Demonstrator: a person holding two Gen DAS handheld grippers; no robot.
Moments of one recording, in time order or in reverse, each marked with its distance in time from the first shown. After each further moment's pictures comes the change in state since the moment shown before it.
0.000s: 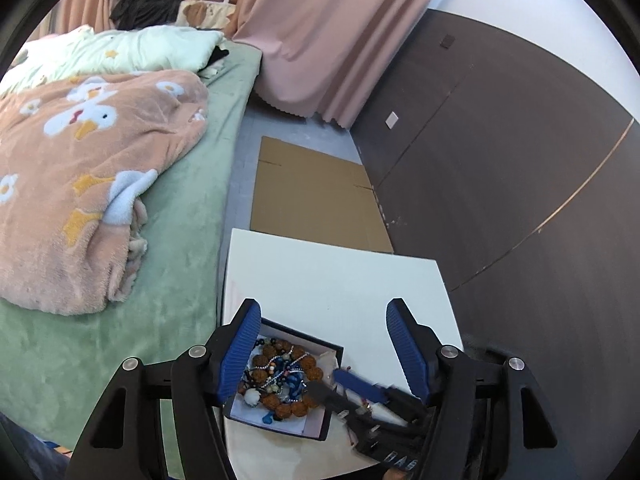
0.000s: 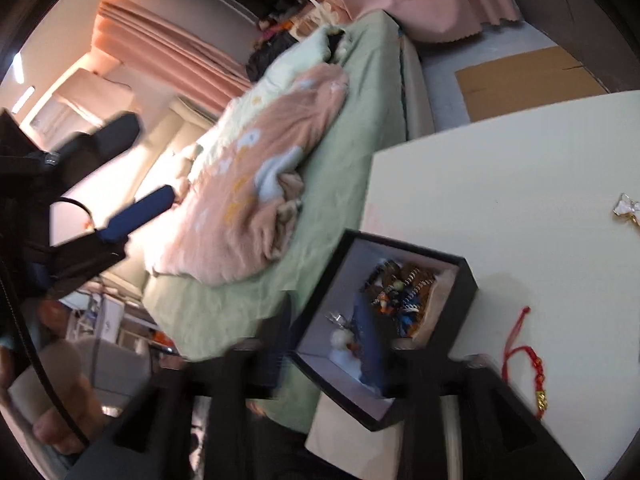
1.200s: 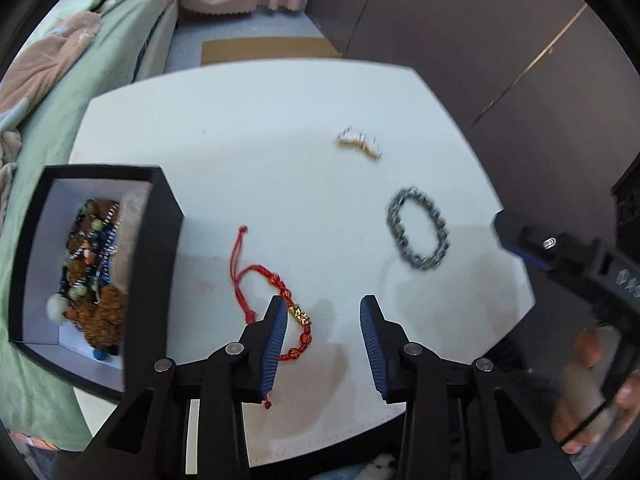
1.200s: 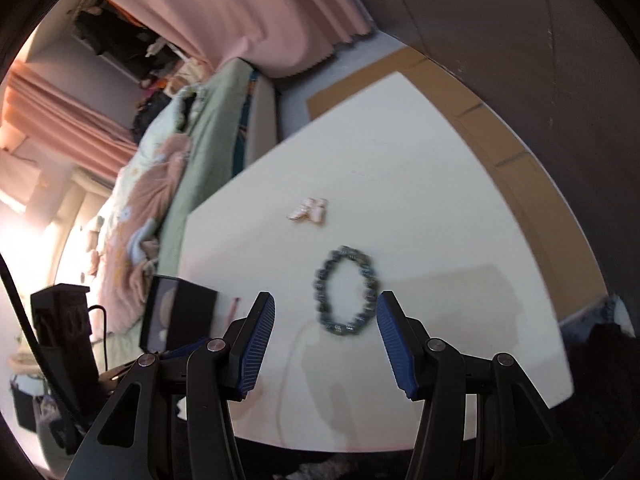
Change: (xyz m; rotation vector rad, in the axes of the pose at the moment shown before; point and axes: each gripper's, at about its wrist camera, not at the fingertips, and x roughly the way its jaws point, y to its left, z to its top) left arm 0.163 -0.095 -0.135 0.250 0.400 0.074; right arm -0.150 -0.154 -0.020 0.255 -0.114 -0.328
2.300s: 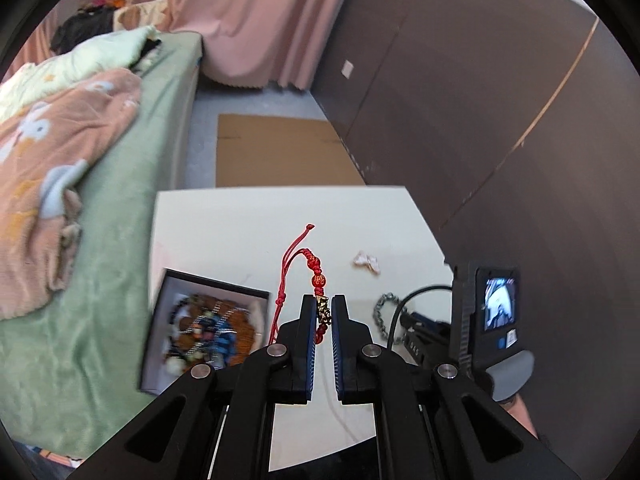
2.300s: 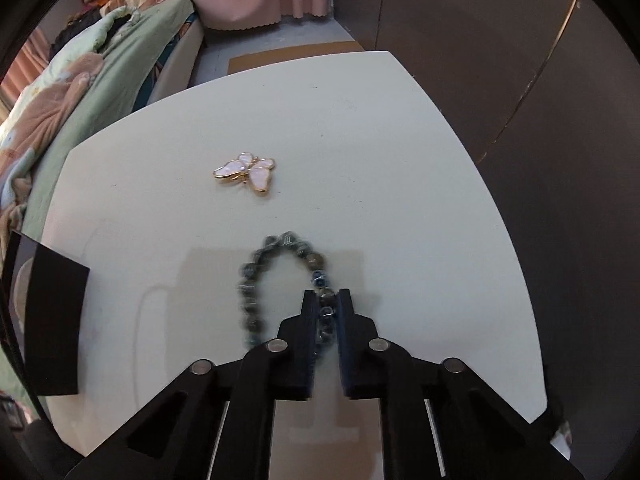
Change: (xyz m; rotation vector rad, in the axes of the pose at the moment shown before) left arm -0.135 0.046 0.022 -0.053 -0.301 -0.062; right arm 0.067 0.049 -0.005 -0.189 0.071 -0.531
